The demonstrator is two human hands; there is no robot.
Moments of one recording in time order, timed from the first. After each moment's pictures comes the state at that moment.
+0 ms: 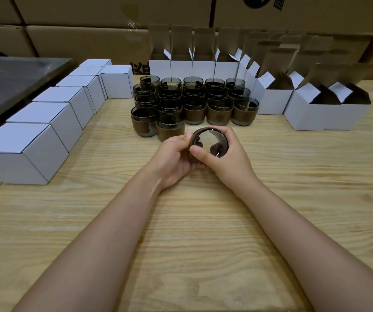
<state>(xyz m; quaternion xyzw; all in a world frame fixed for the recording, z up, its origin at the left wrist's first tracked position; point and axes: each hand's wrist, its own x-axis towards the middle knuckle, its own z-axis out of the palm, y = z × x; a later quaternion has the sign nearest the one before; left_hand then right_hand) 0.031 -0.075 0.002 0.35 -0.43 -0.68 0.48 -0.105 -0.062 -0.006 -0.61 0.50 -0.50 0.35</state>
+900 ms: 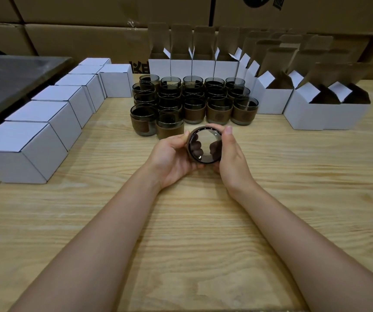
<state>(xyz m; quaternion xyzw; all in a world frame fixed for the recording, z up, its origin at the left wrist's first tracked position) 0.031 -0.076 0.002 0.30 -0.35 -0.75 0.48 -0.098 -0.059 -0.008 -0.55 0.50 -0.53 0.41</state>
